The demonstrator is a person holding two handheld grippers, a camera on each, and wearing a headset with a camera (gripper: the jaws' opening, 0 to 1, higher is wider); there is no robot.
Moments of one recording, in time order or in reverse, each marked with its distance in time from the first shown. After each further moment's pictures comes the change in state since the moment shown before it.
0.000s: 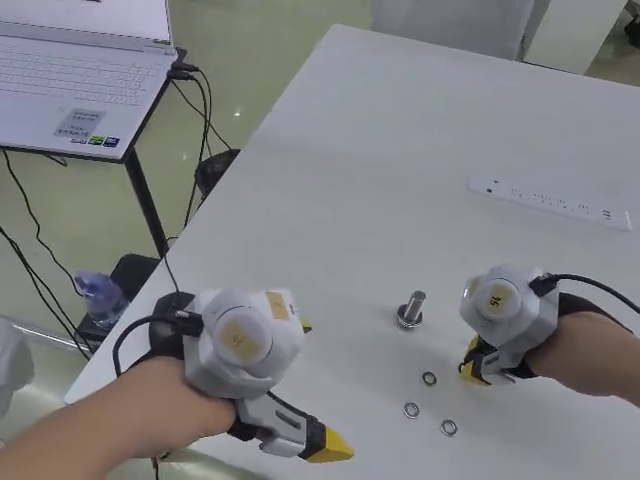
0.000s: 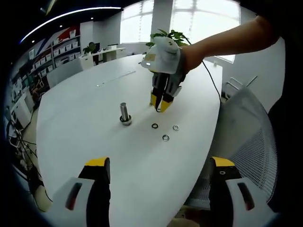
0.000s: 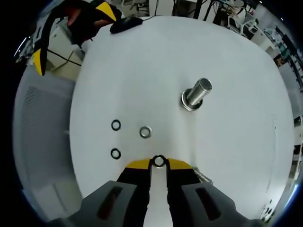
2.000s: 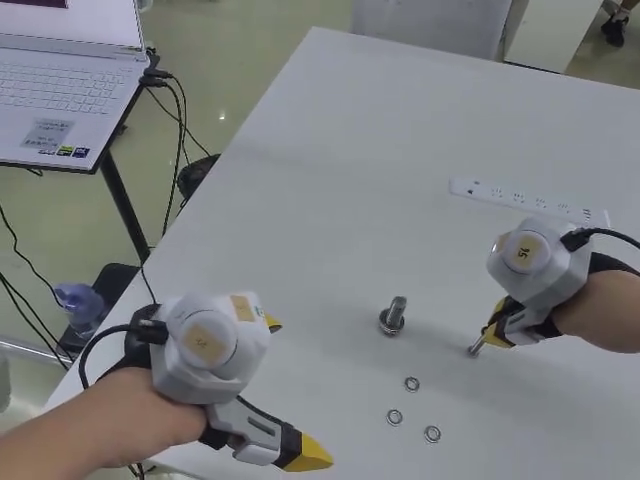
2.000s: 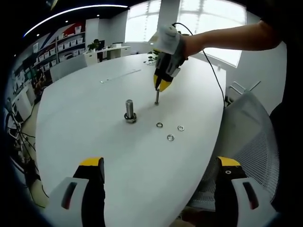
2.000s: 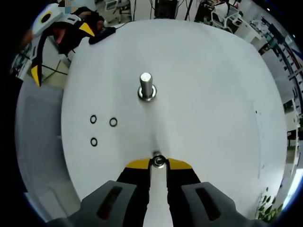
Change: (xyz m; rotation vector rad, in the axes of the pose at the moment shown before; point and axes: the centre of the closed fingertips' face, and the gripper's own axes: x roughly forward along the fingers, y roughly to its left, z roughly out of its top) left arm 0.003 0.011 -0.004 -0.053 -0.005 0.005; right arm -0.034 -0.060 -0.015 0.093 0.002 -0.072
